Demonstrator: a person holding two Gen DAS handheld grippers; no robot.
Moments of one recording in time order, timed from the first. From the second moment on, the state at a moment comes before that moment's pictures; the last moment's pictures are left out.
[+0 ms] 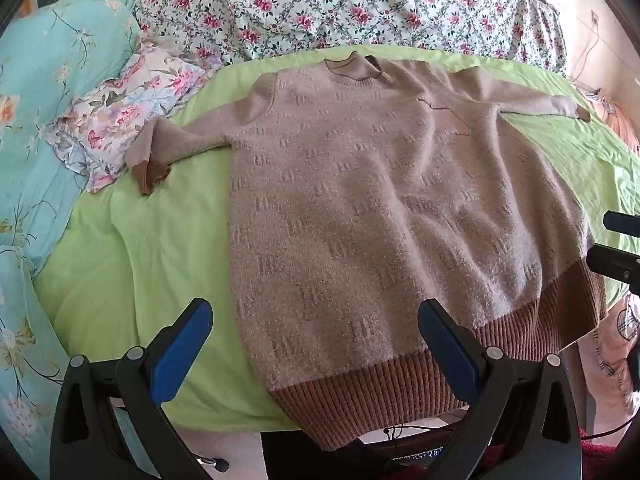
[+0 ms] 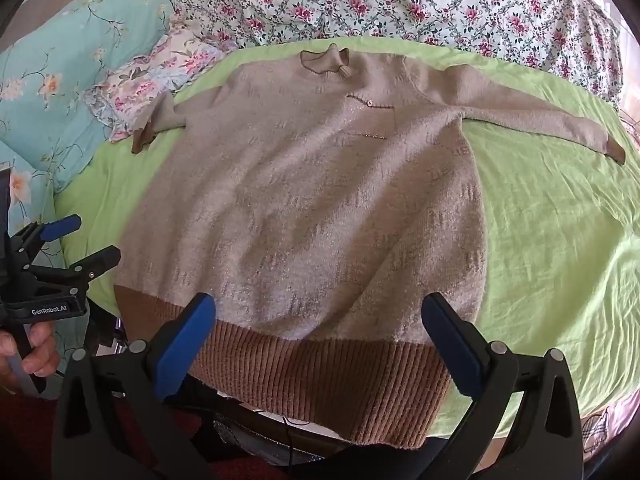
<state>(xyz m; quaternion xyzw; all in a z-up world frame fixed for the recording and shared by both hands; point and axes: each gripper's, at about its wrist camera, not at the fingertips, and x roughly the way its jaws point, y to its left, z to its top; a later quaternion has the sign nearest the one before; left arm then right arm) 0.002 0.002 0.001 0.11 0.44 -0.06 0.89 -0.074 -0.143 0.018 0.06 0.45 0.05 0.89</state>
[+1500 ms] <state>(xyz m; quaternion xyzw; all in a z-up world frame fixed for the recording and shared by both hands) 0.009 -0.003 0.000 0.10 0.44 -0.06 0.89 -0.060 -0.145 0.021 0.05 0.47 0.04 0.88</state>
